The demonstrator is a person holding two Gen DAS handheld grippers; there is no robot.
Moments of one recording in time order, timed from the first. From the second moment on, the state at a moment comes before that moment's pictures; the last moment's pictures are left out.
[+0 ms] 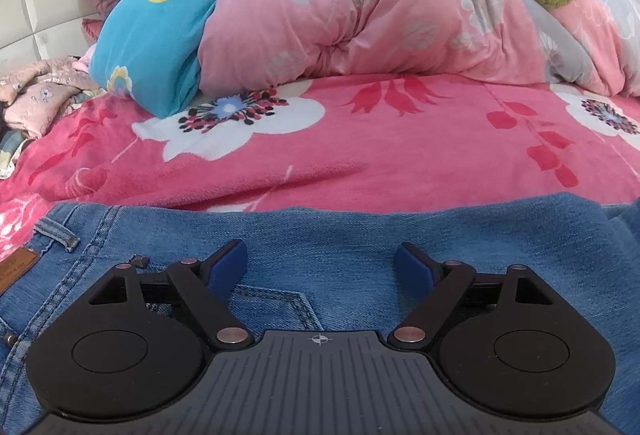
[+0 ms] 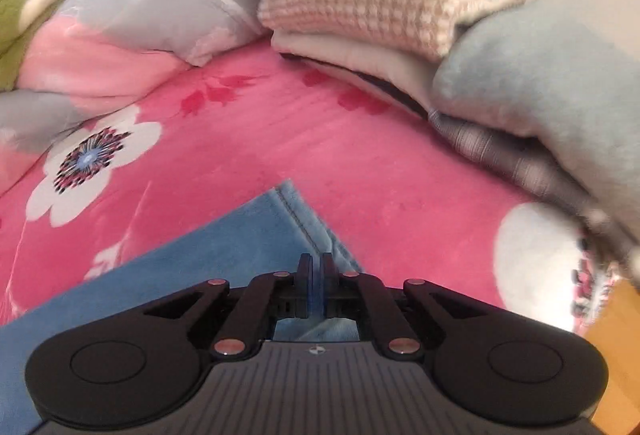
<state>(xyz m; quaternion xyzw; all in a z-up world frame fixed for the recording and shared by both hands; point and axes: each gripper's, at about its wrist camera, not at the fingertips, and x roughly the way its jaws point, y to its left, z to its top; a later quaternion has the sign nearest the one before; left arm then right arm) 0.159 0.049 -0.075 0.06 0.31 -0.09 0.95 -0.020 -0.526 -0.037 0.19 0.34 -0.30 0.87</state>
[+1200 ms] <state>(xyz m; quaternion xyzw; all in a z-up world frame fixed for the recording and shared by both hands) 0.159 0.049 -0.074 0.06 0.31 -0.09 0.95 -0.070 -0.300 0.051 0.14 0.20 0.09 0.97</state>
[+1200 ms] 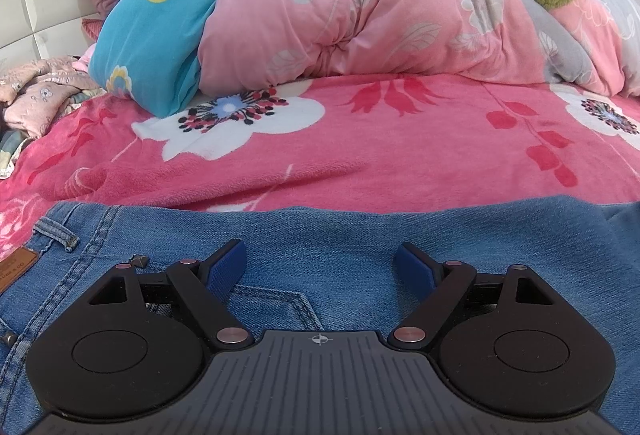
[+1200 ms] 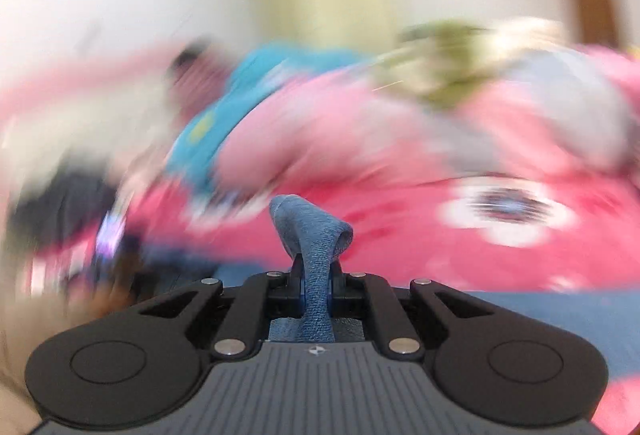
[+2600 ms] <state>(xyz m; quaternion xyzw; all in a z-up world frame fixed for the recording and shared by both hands) 0.162 0.053 -0.073 0.06 0.32 -0.09 0.94 0.147 -0.136 -0.042 -0.16 0.38 0.25 0.88</state>
